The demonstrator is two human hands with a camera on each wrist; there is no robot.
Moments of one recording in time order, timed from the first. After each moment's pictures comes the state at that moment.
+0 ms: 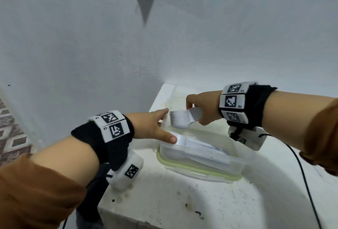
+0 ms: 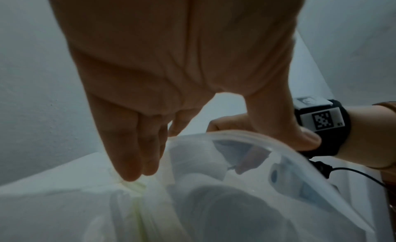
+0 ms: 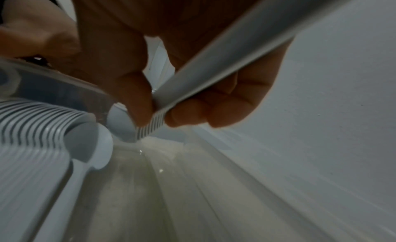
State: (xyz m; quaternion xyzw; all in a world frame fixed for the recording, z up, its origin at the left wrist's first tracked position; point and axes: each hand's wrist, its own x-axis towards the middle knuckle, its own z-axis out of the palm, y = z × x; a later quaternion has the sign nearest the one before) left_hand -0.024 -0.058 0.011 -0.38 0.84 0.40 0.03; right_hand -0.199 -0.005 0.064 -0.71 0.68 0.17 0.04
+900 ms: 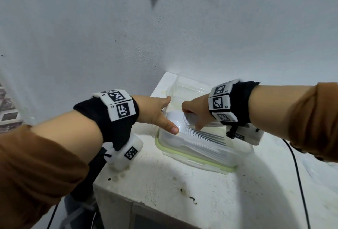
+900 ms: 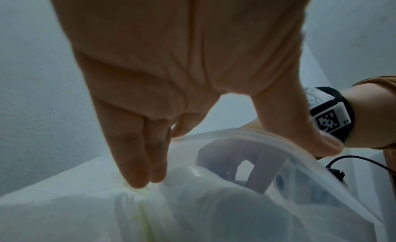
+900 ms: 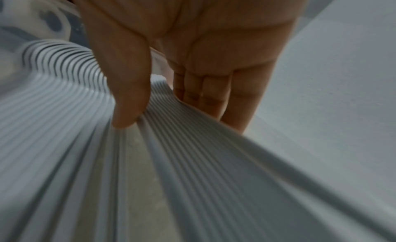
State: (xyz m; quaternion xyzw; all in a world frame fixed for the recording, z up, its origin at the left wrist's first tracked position) left_hand -0.023 -0.051 0.016 -0.41 0.85 0.31 0.08; right_hand -0.174 -0.006 0.045 -0.70 0.63 0.34 0.02
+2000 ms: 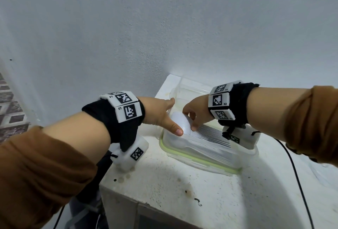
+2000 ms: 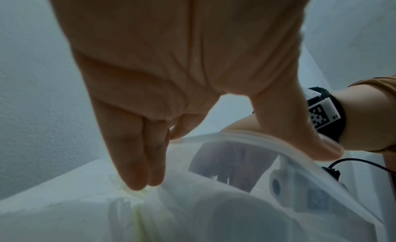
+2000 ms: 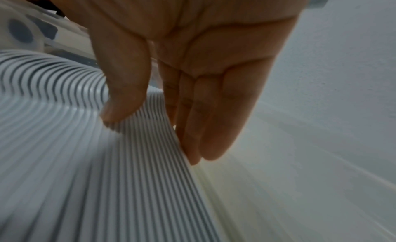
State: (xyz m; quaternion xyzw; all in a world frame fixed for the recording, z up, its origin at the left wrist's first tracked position) left_hand -0.025 -0.053 0.015 -0.41 0.86 0.30 0.08; right_hand -0.178 -0.026 0.034 -0.70 0.65 0.29 0.10
